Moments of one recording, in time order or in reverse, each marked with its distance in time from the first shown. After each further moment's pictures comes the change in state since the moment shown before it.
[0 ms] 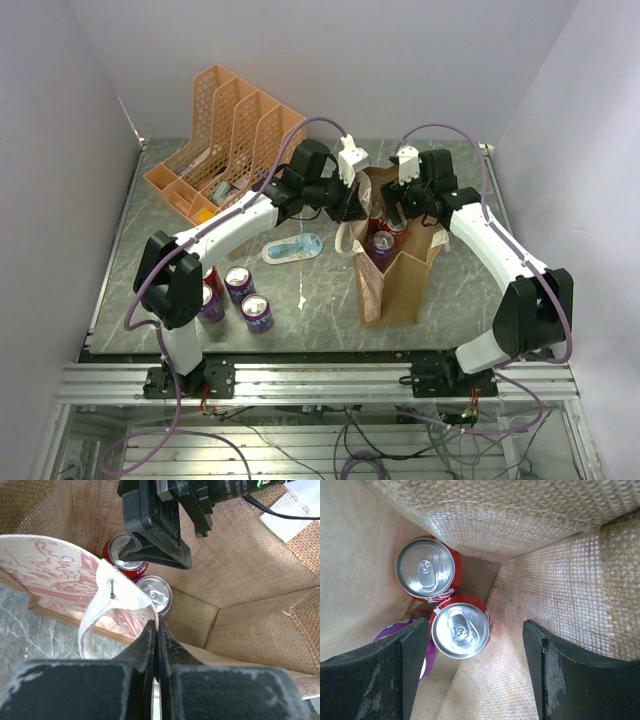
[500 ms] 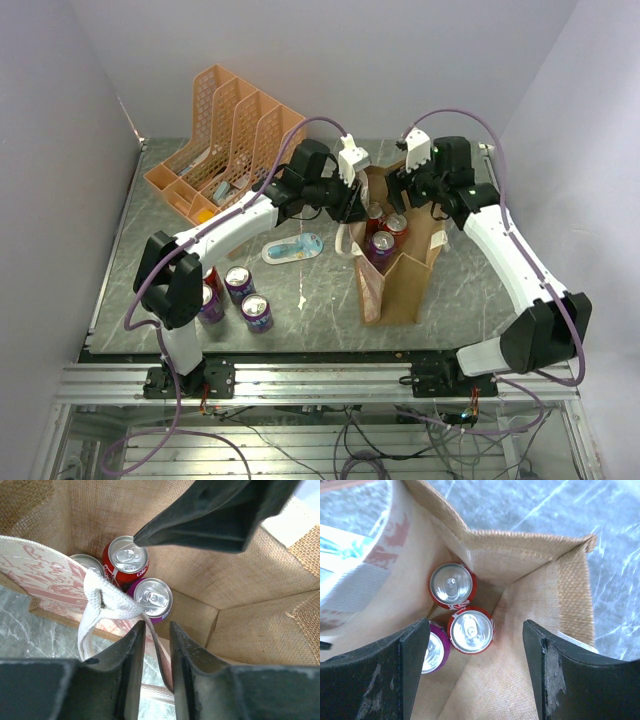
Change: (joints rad) left arm -0.002 -0.001 0.000 0.011 -0.001 -0.003; right arm -0.002 -0.086 0.084 -0.056 -0.096 -0.030
